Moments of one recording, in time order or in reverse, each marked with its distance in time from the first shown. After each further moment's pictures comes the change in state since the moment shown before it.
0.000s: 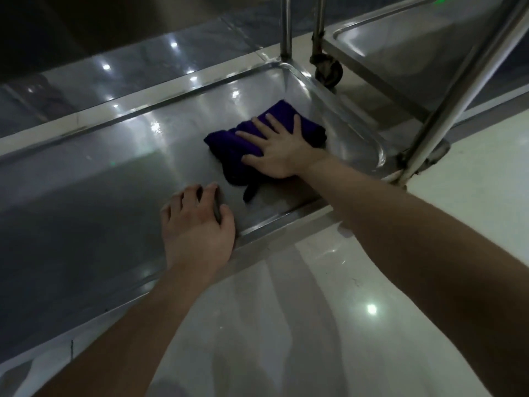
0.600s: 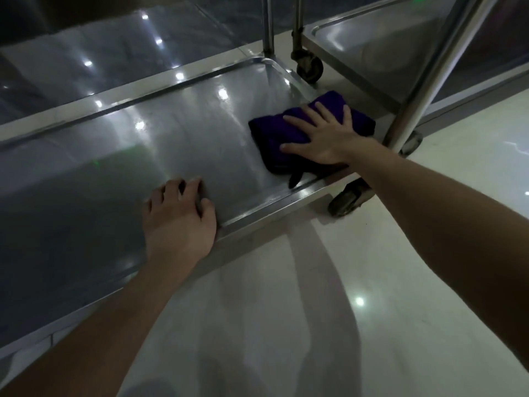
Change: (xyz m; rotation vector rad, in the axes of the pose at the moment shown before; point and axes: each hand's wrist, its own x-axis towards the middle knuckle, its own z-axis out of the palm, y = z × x) left_hand -0.001 0.003 0.012 -0.016 0.069 0.010; right_hand -0.072 0.107 -0.016 -0.009 -0.036 0.209
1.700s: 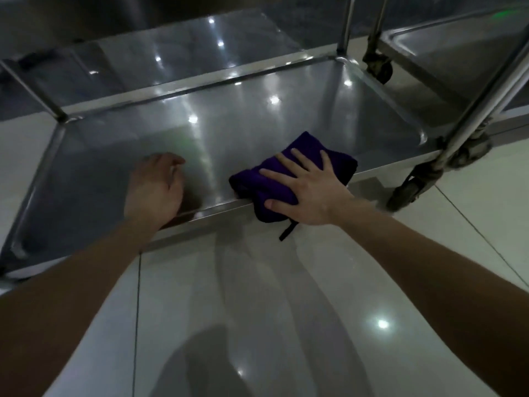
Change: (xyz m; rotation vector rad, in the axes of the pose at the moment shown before) left_hand -0.040 -0.182 -0.067 -0.191 0.081 -0.033; right_hand -0.113 -0.202 0.070 -0.113 0.133 -0.400
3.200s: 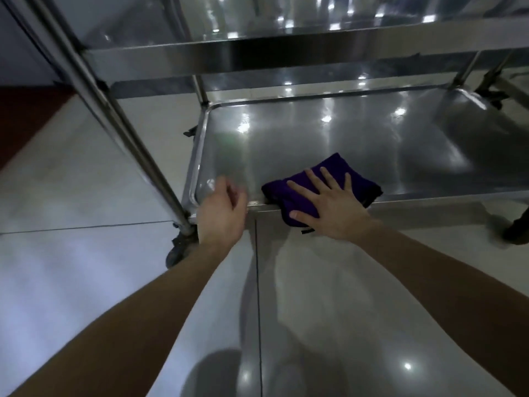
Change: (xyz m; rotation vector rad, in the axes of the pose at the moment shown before) left_hand -0.111 -0.151 -0.071 -0.361 0.155 -0.348; right_hand 0.081 -0.222 0.017 -0.069 -0.020 -0.093
